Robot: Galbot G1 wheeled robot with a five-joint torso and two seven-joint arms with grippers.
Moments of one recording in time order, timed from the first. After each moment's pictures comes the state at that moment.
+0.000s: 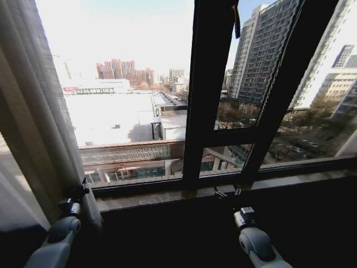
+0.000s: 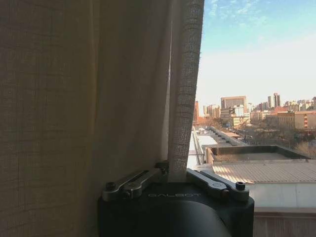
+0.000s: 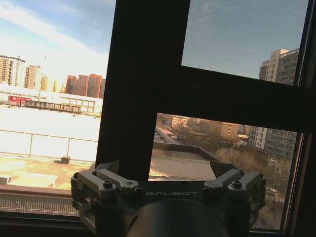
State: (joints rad) left arm 1.13 -1.01 -0.68 -1.44 -0.49 -0.11 -0.08; right arm -1.33 1.12 0.48 1.86 0.27 0.01 0.13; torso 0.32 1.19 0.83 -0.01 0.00
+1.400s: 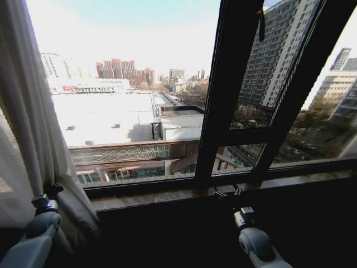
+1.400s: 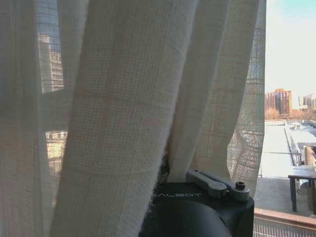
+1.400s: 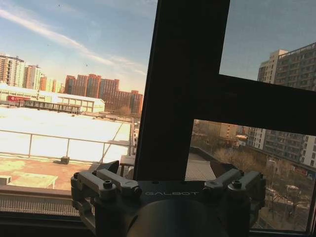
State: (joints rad) left arm 1.06 -0.86 -0.79 -1.24 -0.56 -0.09 -0.30; right arm -1.33 1.12 0.48 1.86 0.27 0.01 0.13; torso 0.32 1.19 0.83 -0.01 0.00
